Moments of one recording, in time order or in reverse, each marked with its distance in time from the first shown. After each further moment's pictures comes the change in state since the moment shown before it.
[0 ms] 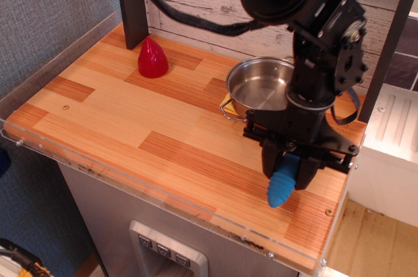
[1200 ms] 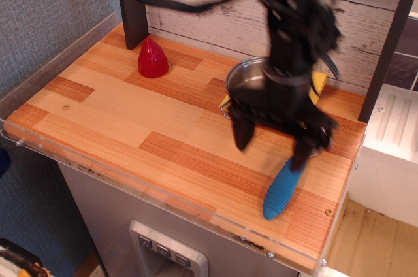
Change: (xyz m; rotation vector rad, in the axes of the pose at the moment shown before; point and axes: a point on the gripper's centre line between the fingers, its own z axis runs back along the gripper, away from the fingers) arm 0.005 0.027 0.032 -0.032 -0.050 -0.036
